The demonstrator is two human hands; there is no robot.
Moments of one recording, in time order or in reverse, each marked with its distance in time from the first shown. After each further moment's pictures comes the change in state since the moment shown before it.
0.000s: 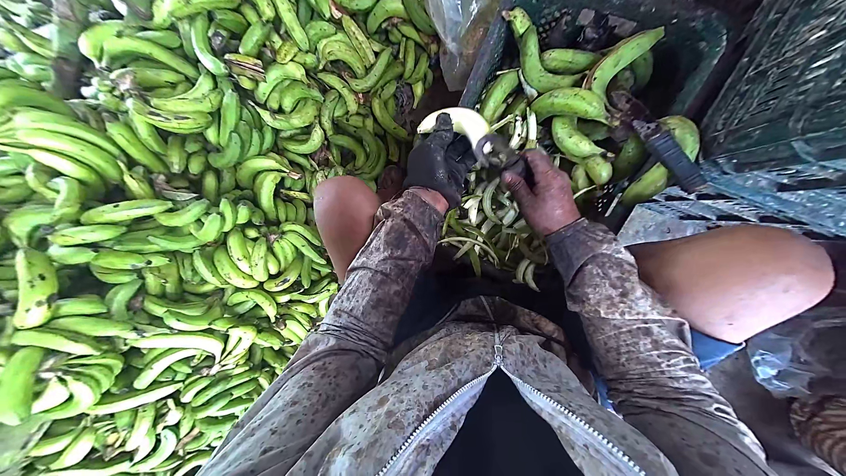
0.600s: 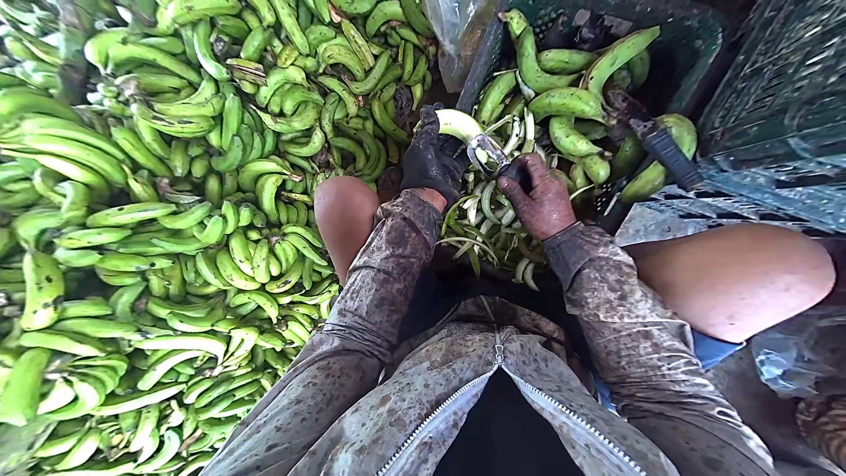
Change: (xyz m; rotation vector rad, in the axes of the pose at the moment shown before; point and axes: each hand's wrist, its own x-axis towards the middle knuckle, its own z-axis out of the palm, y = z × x) left_hand 0.005 0.002 -0.002 -0.109 -0.047 0.008; right_hand -0.005 0.001 0.004 0.032 0.003 0.053
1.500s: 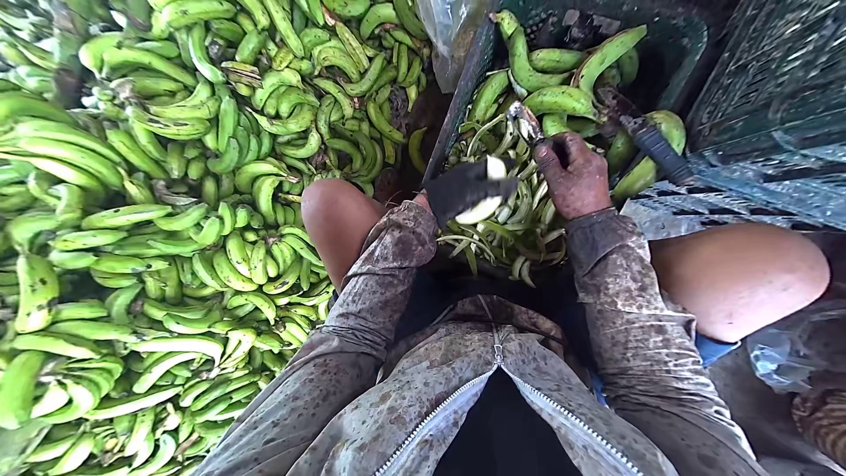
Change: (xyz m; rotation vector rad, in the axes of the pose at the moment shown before) left_hand -0.015 -0.013 -0.017 1.068 -0.742 -0.186; right_hand 0.006 0.013 -0.039 -0.084 0.144 0.106
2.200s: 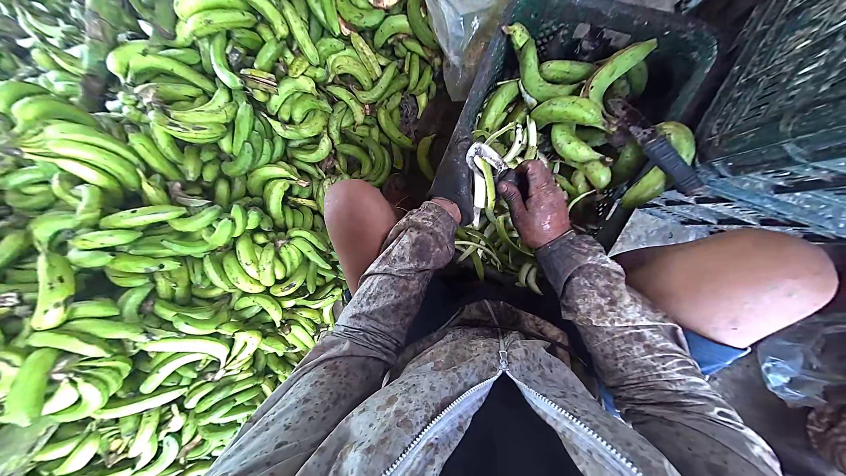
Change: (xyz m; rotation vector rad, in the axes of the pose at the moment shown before) left_hand 0.015 0.001 0.010 -0.236 0.739 0.051; right_hand -0.024 -0.025 0.046 -0.045 -0.050 -0.141
